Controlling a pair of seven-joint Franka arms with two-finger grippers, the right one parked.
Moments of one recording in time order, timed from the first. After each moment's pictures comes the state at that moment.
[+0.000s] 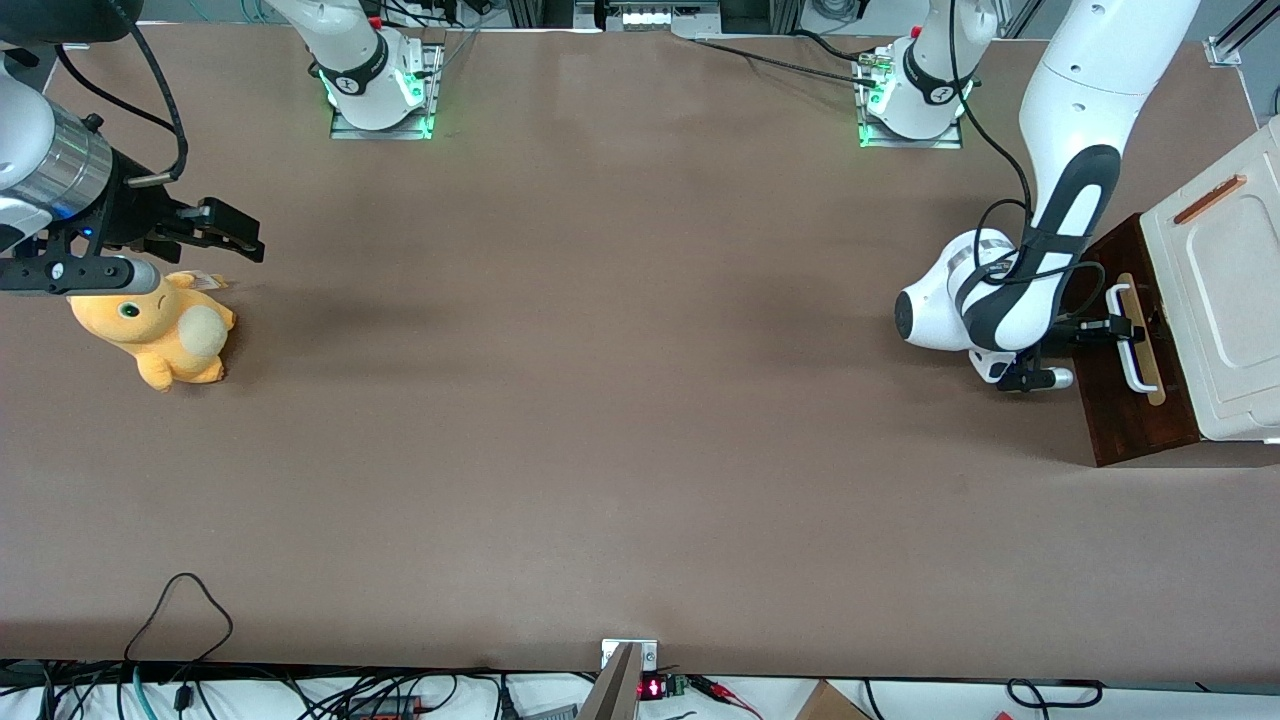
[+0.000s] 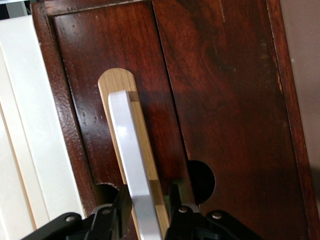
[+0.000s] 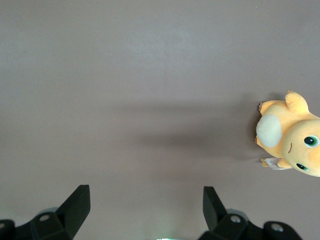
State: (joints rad) arm -0.02 0.54 -0.11 -2.12 1.44 1.59 -0.90
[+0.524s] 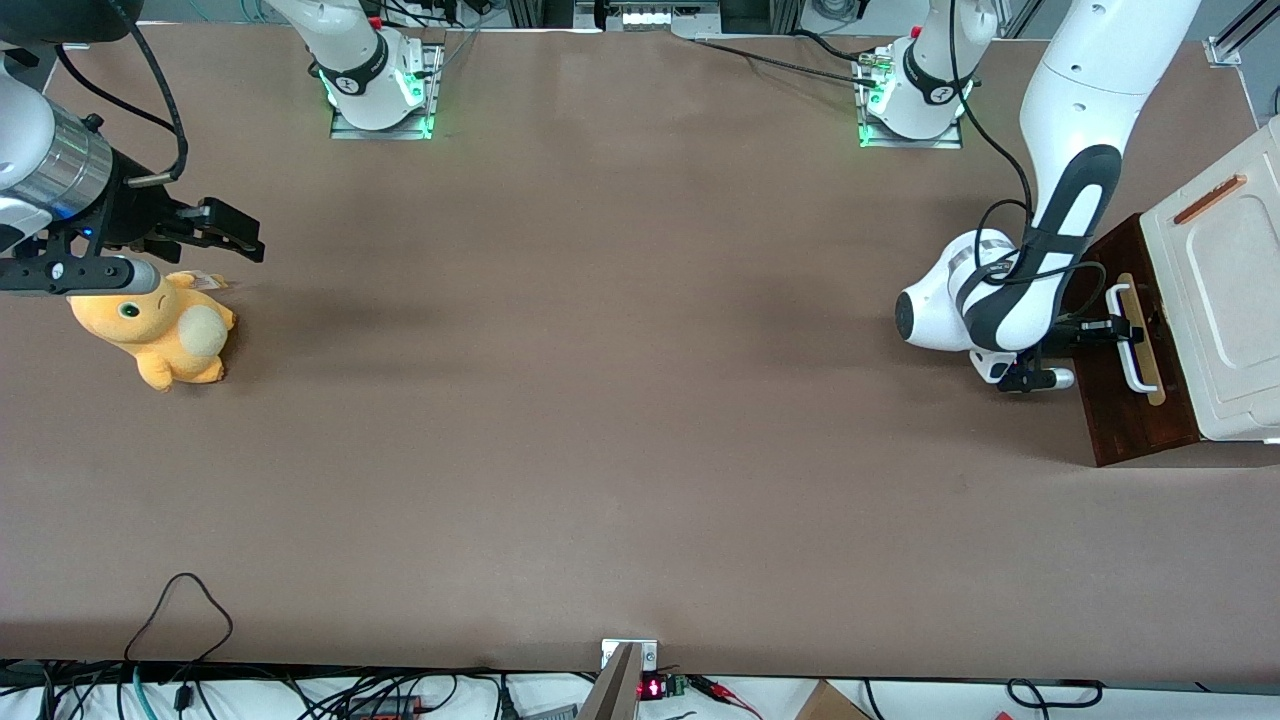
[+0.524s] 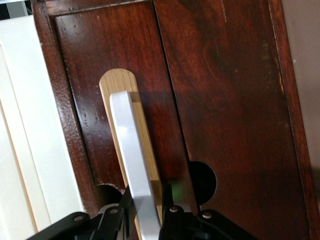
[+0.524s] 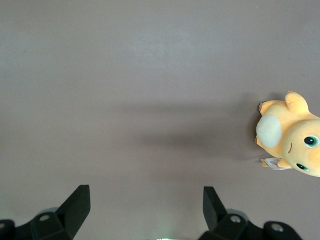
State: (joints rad) arm -0.02 0.54 -0.11 -2.12 1.44 1.59 -0.90
